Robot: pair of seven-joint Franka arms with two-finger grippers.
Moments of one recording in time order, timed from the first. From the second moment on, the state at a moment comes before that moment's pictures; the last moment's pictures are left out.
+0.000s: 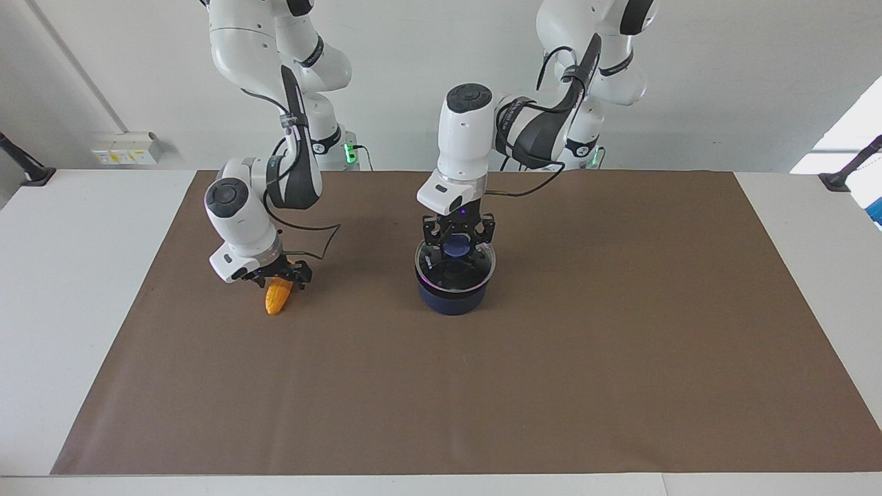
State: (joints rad) left arm -0.68 0.30 -0.06 -1.64 0.11 2.10 -0.80; right arm 0.07 0.25 -0.07 -2.09 -0.02 2.27 0.06
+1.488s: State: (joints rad) left arm -0.28 0.19 -0.04 -1.68 0.11 1.94 -0.19; right arm 0.06 0.24 -0.08 -2.05 -0.02 2.29 0.03
